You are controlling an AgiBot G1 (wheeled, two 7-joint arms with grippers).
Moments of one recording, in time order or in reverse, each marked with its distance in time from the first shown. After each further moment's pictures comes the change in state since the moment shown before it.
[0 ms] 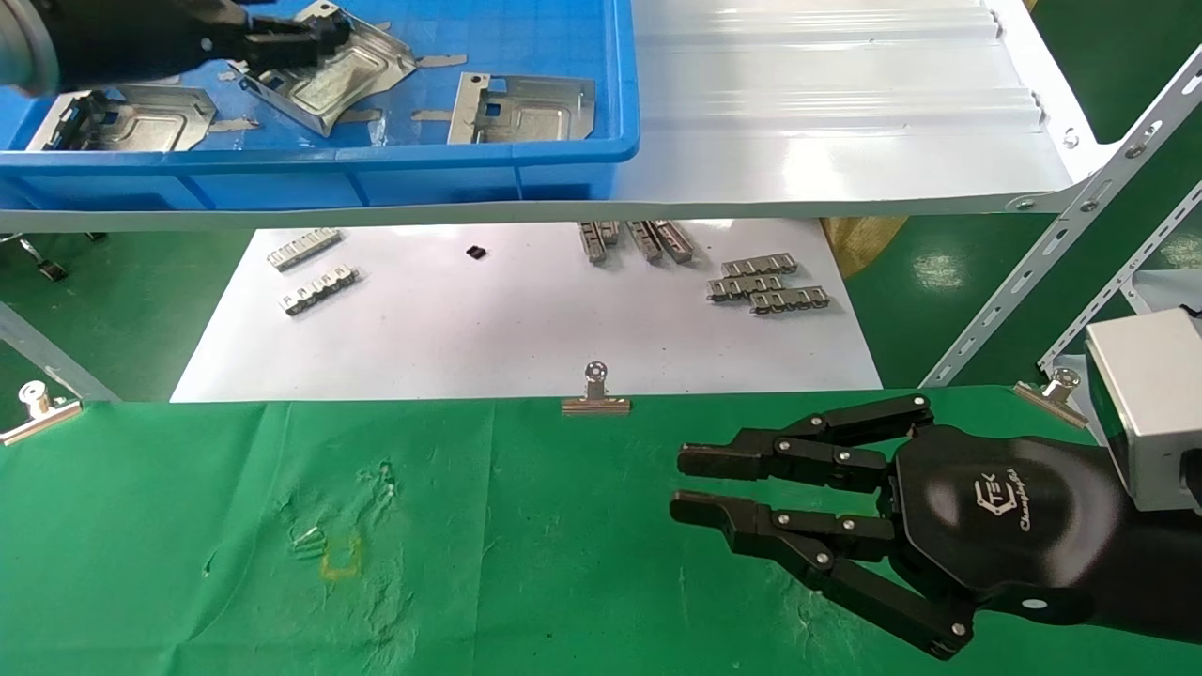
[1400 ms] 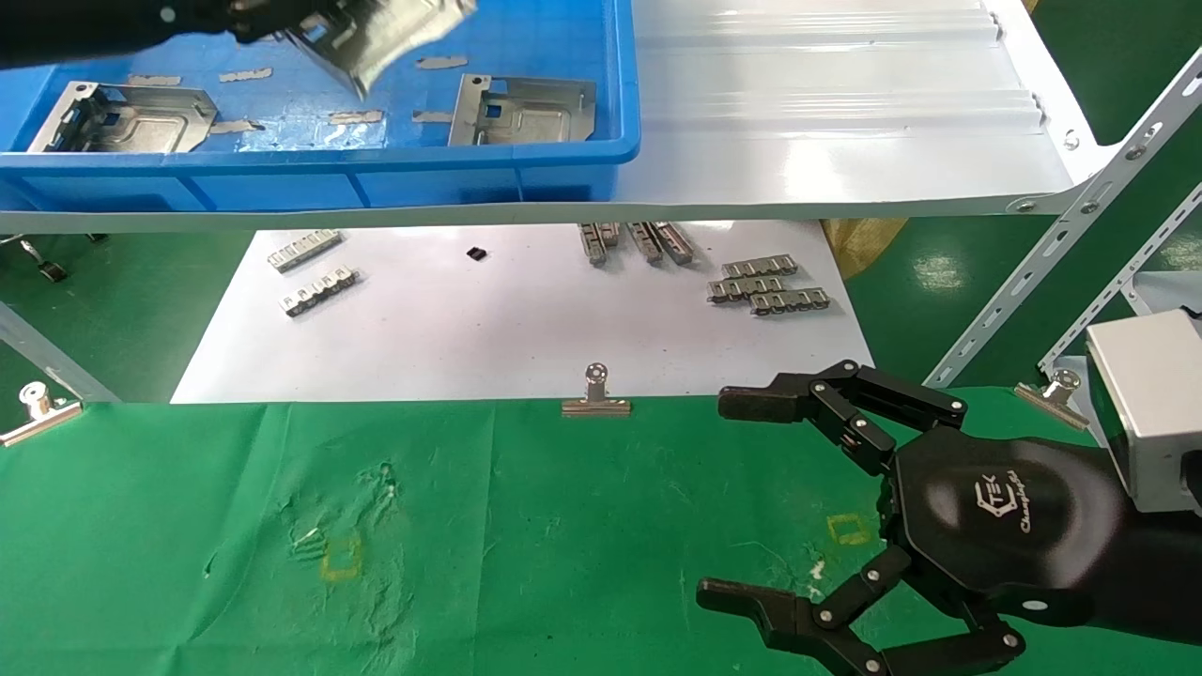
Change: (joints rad) left arm -0.029 -0.100 -0.065 -0.024 -0.101 0.386 0.092; right arm 0.000 0.000 0.000 0.000 0.000 0.000 0.000
